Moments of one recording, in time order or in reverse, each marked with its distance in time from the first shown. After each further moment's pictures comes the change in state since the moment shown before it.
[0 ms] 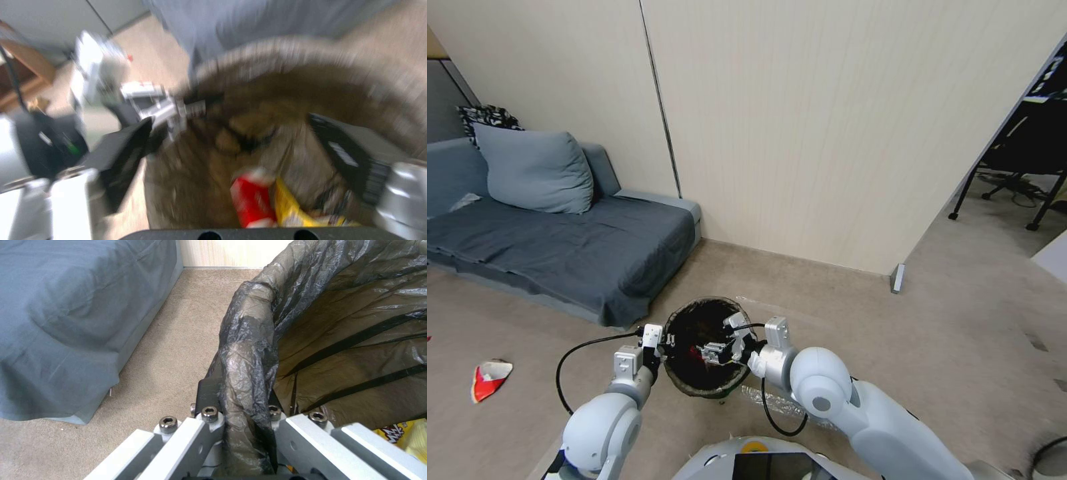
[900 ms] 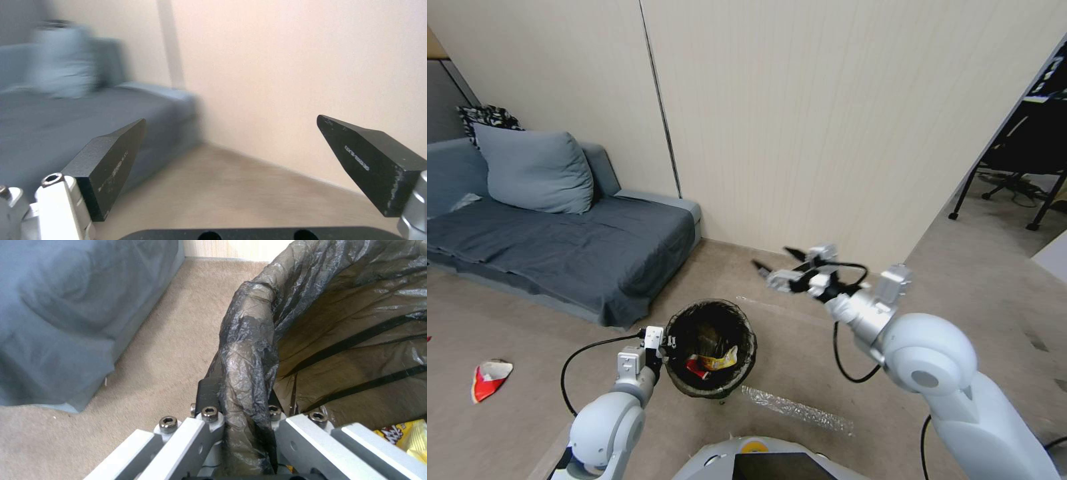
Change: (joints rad) left arm -0.009 -0.034 0.004 0.035 0.001 -0.006 0.000; right arm -0.259 -0.064 0.651 0.107 -0.238 0.170 -0.111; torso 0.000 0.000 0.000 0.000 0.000
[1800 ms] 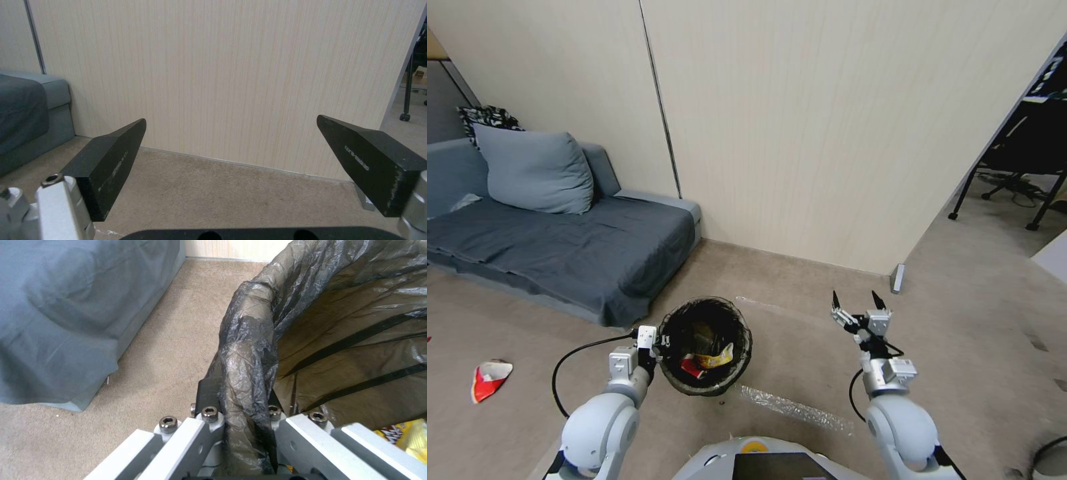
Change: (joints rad) left arm 0.007 -0.010 -0.039 -0.020 -0.009 0.027 0.029; right arm -0.487 0.413 0.148 -0.213 -0.698 0.538 -0.118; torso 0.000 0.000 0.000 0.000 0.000
